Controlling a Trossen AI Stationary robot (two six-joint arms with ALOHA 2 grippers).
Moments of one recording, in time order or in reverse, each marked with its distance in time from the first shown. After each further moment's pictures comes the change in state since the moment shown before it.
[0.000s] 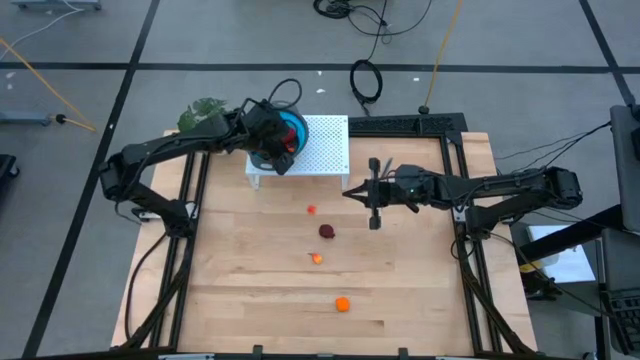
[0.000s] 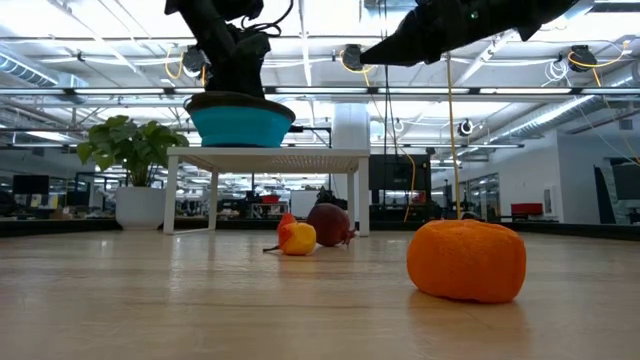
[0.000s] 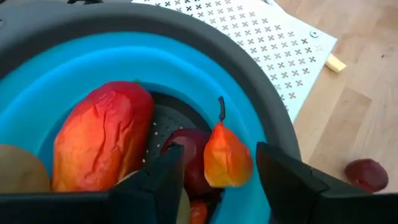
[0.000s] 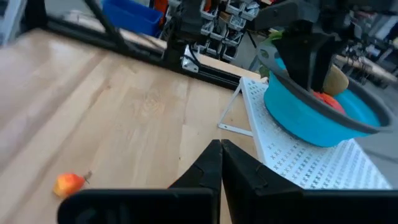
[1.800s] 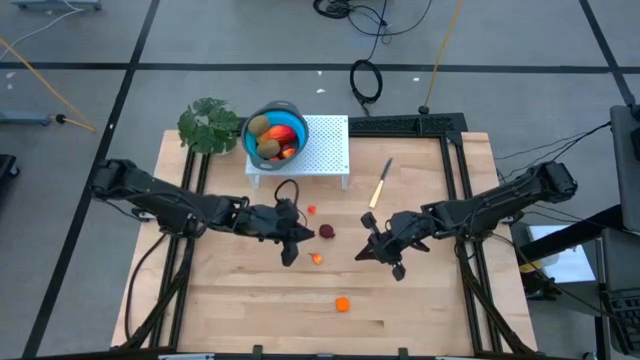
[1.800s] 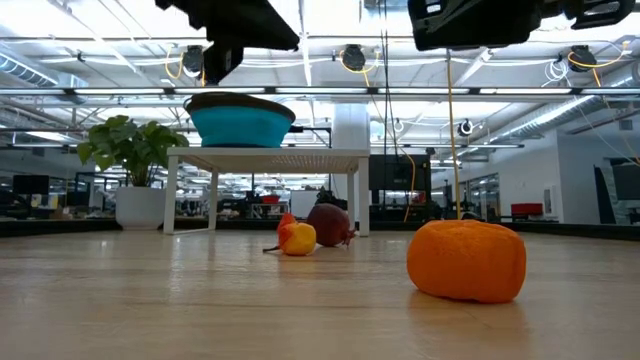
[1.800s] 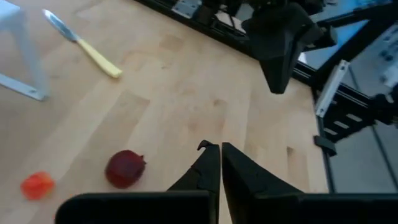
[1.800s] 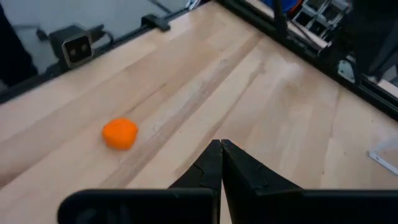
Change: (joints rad) left arm -0.713 -0.066 -0.393 0.707 -0.152 -0.460; right arm 0.345 0.044 0.000 -0.200 -0.127 -0.078
